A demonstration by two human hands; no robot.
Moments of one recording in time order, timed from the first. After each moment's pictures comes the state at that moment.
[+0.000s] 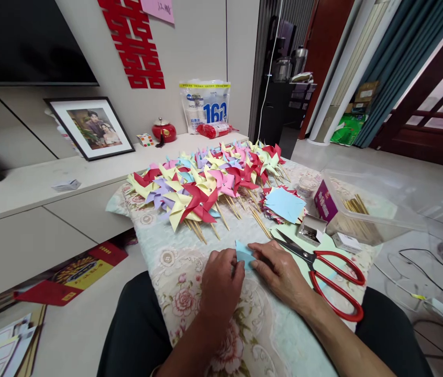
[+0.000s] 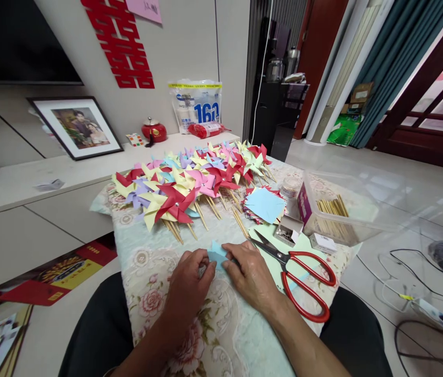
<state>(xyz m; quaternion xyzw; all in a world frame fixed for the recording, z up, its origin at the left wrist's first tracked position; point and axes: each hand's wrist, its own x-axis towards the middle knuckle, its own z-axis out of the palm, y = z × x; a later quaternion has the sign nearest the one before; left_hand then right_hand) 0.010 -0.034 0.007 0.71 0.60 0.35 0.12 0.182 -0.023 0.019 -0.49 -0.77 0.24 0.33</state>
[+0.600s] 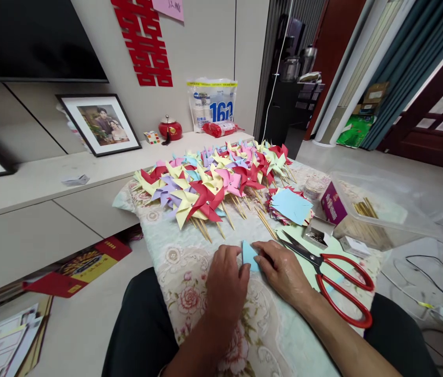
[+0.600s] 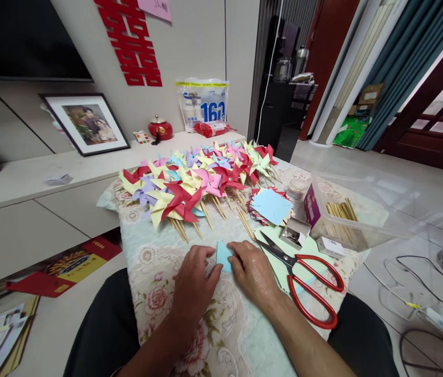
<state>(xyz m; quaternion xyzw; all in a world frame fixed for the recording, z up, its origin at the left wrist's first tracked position) 0.012 -0.034 0.000 0.70 0.59 0.38 0.09 0.175 -0.014 0.011 -0.53 -0.77 0.19 0.29</state>
